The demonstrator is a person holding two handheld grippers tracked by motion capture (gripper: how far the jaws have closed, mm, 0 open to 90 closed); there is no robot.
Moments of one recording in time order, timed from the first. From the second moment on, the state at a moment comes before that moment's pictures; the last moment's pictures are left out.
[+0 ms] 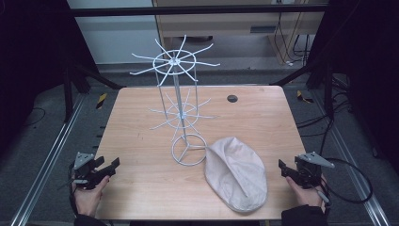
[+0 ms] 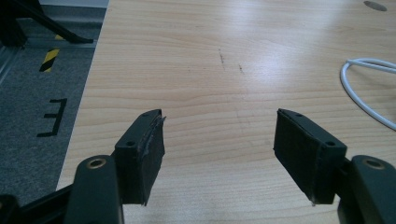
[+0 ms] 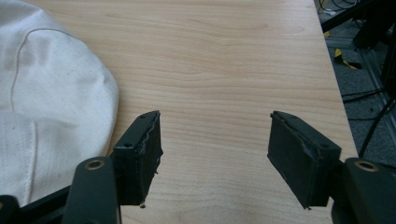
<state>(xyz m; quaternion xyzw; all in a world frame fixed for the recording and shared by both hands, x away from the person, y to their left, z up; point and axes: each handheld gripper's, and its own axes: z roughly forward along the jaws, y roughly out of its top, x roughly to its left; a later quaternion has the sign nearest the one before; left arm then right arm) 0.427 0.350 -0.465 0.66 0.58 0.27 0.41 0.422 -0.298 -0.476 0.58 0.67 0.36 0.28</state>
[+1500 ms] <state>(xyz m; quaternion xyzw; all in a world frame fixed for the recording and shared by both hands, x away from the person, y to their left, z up) 0.430 0.338 -0.467 0.69 0.56 0.25 0.38 0.405 -0.239 -0.400 0.50 0.72 0.41 0.25</state>
